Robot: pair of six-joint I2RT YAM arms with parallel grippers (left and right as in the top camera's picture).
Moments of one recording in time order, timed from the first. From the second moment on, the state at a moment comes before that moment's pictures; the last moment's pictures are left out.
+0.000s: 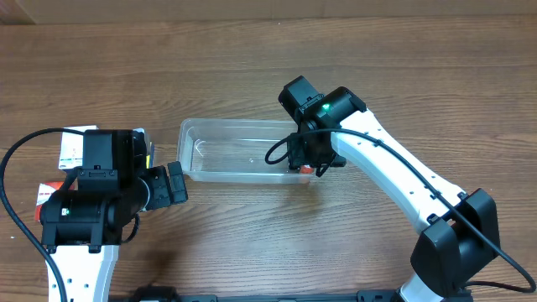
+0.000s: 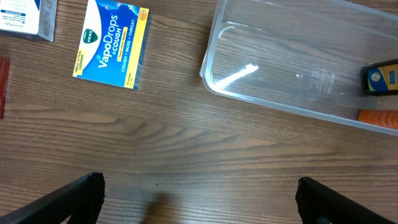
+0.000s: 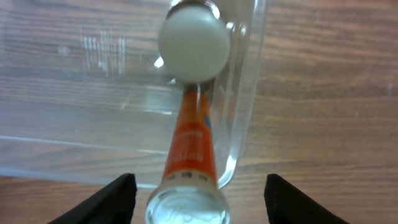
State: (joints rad) left arm -0.02 1.04 1.18 -1.26 0.02 -0.23; right arm 0.60 1.81 1.56 -1.25 0.04 0.53
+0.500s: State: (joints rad) left arm -0.02 1.04 1.18 -1.26 0.02 -0.23; right arm 0.45 1.64 1.95 -1.28 0.15 0.50
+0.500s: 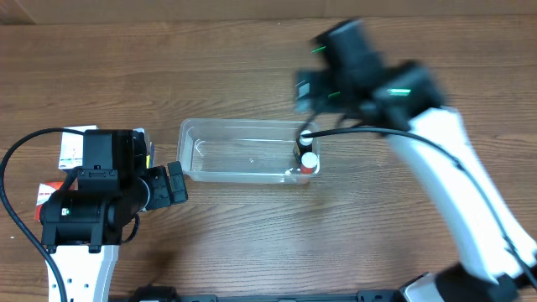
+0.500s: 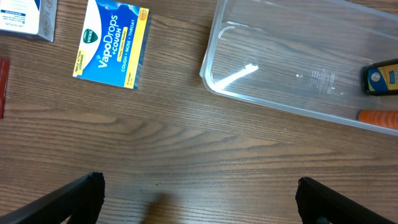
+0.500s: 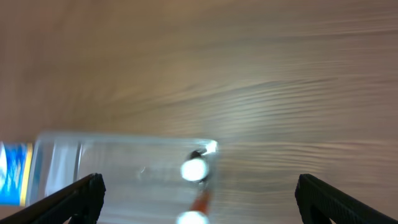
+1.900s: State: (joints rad) left arm 0.31 1.93 1.51 -1.20 0.01 0.16; right arm -0.10 1.58 1.73 -1.49 -0.04 0.46
